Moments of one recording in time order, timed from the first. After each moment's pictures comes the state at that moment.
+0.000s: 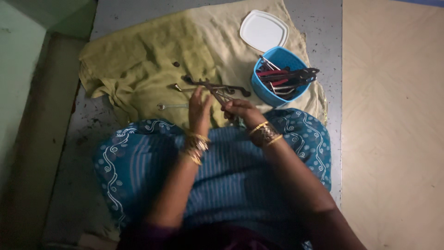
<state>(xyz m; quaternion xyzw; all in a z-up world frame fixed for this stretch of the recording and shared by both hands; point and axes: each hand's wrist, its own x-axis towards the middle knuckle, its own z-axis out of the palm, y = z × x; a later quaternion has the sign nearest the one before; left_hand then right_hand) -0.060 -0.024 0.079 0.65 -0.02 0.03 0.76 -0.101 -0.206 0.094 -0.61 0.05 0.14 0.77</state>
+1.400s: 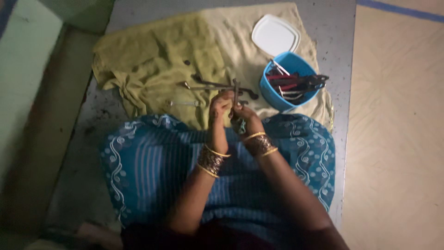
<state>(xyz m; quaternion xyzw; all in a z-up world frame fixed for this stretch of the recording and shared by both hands) -0.130 -0.046 0.127 0.53 -0.15 0.07 0.83 -0.117 -0.170 0.090 -0.45 0.19 0.07 0.87</state>
